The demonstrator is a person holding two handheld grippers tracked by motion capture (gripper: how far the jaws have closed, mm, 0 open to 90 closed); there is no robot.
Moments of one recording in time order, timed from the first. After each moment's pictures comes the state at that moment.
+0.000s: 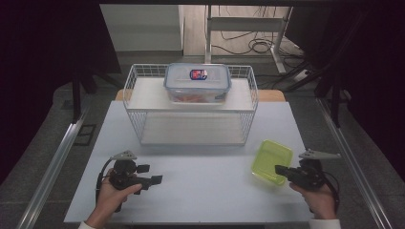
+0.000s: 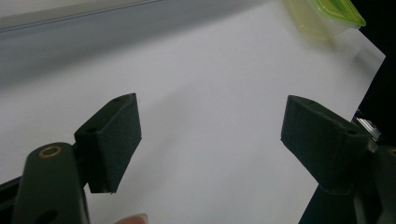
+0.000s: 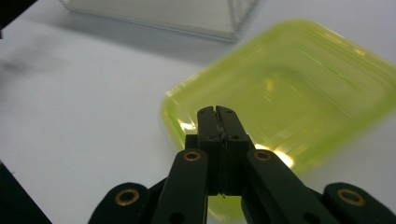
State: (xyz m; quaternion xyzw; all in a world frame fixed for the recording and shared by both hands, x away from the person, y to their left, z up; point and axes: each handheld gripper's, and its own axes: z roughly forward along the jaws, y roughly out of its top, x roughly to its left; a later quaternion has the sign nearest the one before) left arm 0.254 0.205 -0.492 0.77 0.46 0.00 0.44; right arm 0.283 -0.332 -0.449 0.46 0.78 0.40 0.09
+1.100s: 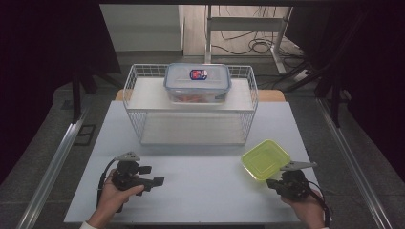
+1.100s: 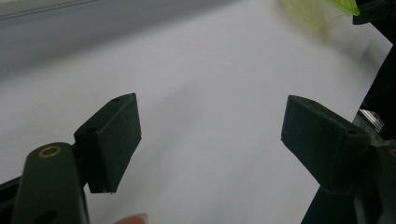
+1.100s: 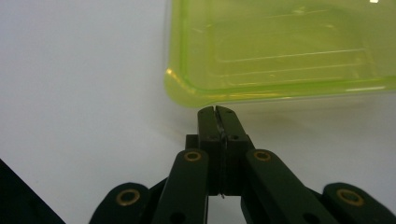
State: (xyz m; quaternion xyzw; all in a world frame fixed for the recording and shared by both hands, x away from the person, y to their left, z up) left arm 0.255 0.199 -0.496 0.78 0.45 -0.01 0.43; right arm 0.266 -0.297 -0.476 0.45 0.84 0.30 0.10
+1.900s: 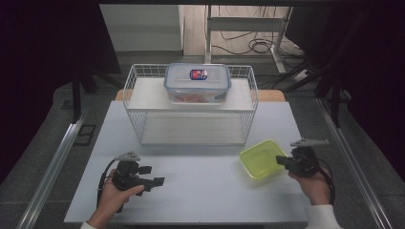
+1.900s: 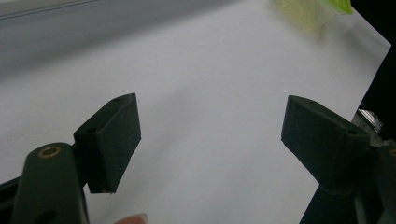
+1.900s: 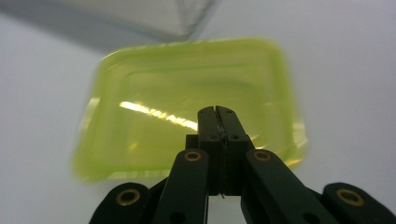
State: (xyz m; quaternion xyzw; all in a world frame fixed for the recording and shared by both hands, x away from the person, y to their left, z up) left arm 0.255 0.199 -0.496 0.78 0.45 -0.01 0.43; right arm 0.319 -0.320 -0.444 0.47 0.81 0.32 0.15
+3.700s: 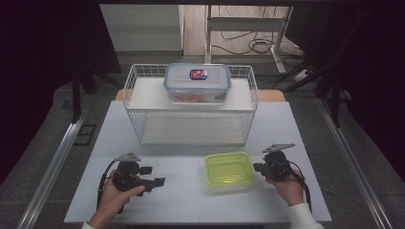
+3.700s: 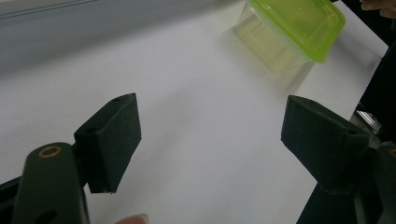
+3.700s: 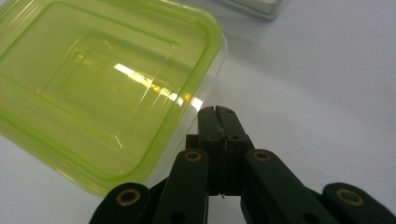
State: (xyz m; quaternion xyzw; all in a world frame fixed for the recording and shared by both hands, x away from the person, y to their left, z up) left arm 0.253 0.196 -0.495 0.78 0.45 -0.01 0.43; right arm 0.321 -0.260 -0.481 0.43 0.85 0.29 0.11
